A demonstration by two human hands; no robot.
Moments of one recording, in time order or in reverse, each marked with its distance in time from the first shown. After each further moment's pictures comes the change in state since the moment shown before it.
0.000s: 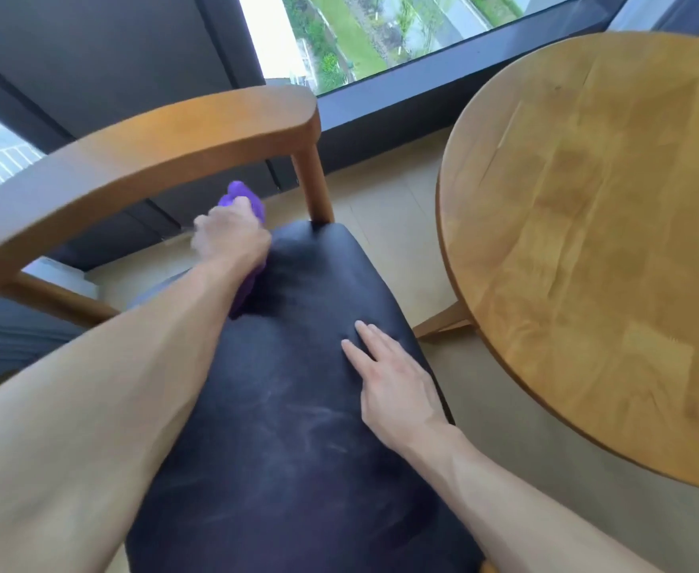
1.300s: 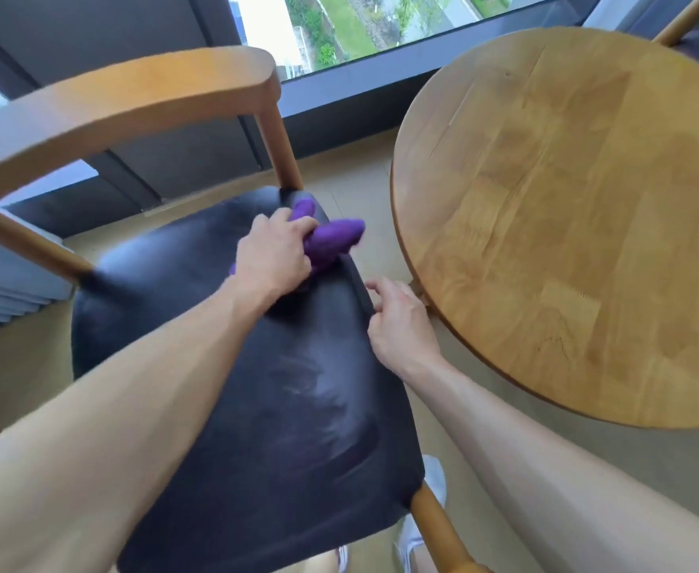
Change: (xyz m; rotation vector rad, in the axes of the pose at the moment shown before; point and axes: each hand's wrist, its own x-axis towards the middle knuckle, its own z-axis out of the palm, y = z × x) left_hand -0.123 0.043 0.008 -0.014 -0.067 0.493; right_hand -0.032 0.020 -0.066 0.366 0.101 0.328
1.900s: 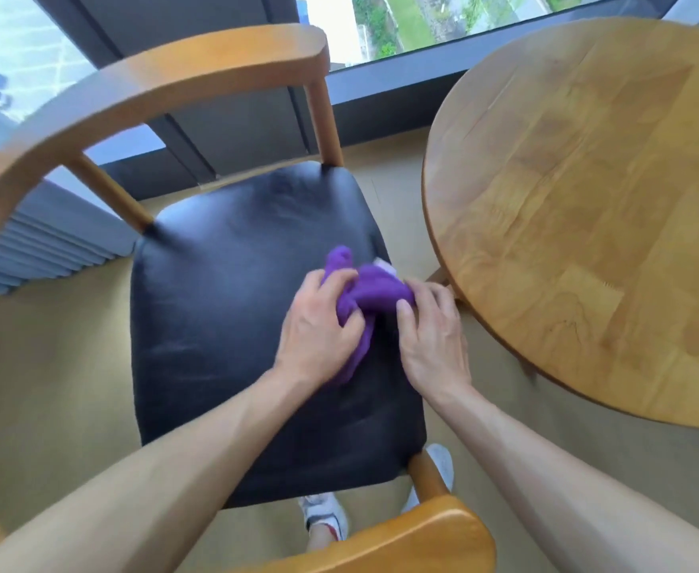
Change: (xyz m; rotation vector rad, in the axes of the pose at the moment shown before) left_hand -0.153 0.059 0.017 -0.584 0.135 -0.140; right_hand -0.054 0.043 0.006 0.049 0.160 -0.148
